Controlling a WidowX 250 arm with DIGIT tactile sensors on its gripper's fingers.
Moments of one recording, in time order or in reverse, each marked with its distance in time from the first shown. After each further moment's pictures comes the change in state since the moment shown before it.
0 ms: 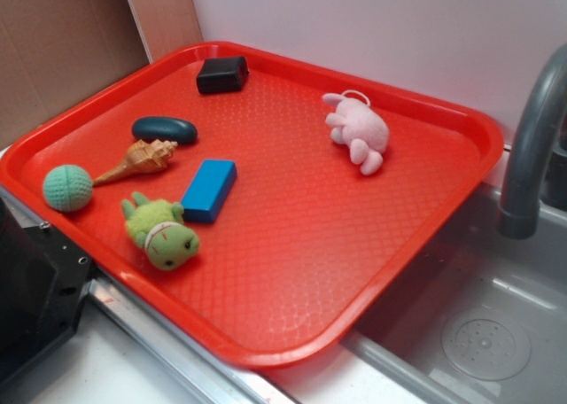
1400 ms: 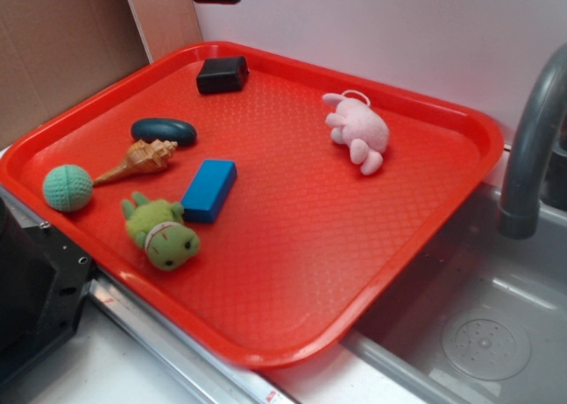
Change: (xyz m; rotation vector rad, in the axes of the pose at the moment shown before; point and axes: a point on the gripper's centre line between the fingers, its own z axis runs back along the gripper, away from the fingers) arm 0.088 -0.013 -0.076 0.110 -0.095 0.336
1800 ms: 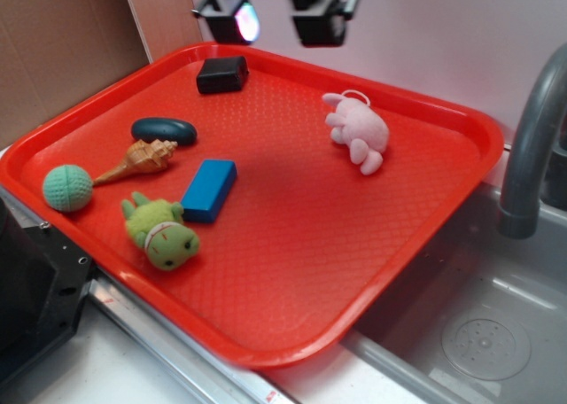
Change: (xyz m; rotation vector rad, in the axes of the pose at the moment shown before) arm 0.034 -0.068 -0.068 -0.151 0.024 0.016
